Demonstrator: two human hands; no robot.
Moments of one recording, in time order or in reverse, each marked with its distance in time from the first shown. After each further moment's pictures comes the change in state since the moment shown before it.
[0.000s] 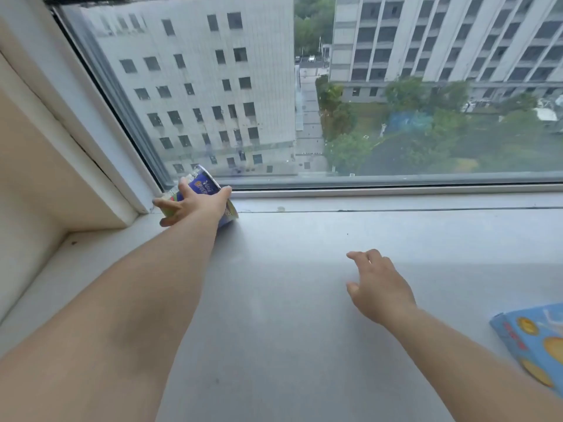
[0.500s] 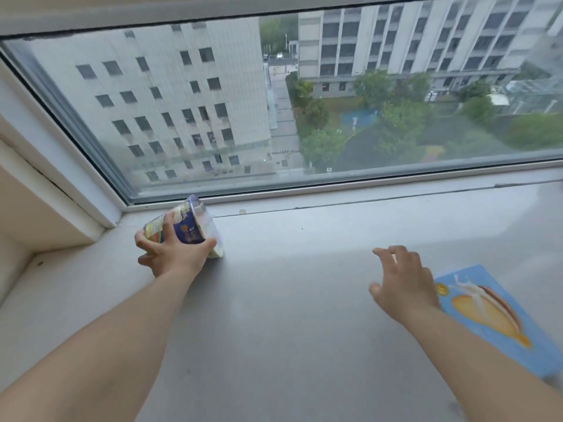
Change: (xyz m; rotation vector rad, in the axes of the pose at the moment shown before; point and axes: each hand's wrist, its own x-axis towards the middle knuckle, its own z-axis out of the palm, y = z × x) left_hand -0.070 -0.056 0.014 0.076 0.047 0.261; right_hand -0.057 0.085 -0.033 -0.169 0.074 0.236
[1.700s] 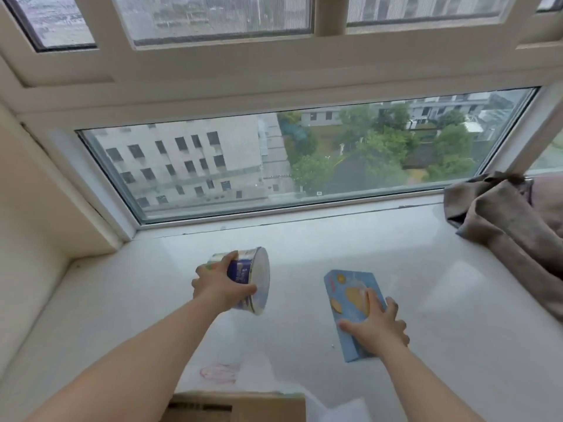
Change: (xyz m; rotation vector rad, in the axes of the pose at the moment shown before) left_hand -0.221 0.055 -0.098 0.172 -0.436 0.251; right_hand -0.175 0.103 -0.045 0.527 -0.228 0.337
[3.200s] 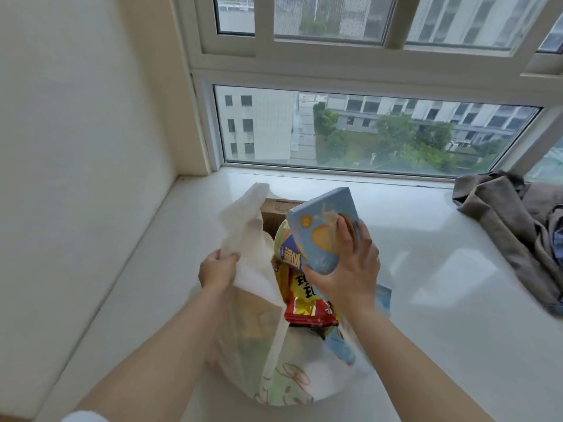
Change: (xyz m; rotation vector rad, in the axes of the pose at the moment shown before) left_hand -0.313 -0.197 -0.050 -0.768 0.252 -0.295; right_hand -0.344 0.004 0.063 -0.002 0.609 -0.803
